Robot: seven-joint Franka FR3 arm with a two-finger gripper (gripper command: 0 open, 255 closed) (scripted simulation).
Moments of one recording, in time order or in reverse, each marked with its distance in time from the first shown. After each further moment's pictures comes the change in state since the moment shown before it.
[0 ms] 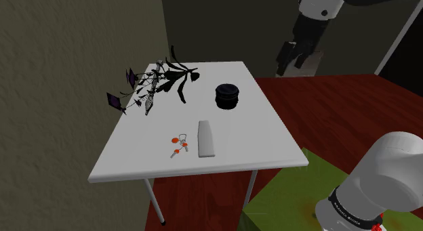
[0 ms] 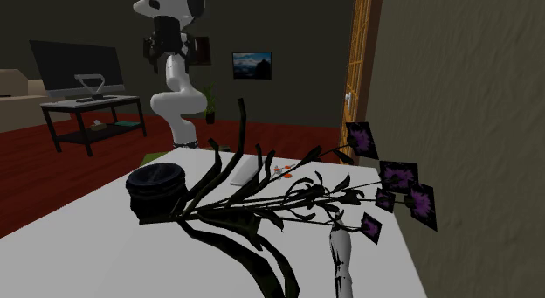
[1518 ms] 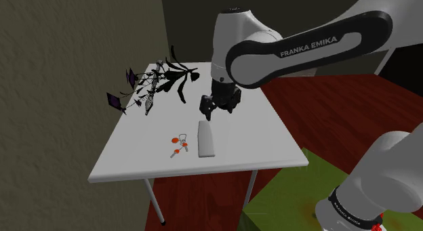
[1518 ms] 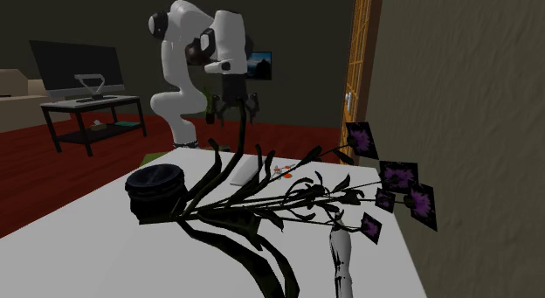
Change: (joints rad) arm 0.033 0.532 0.323 0.025 0.071 0.454 0.436
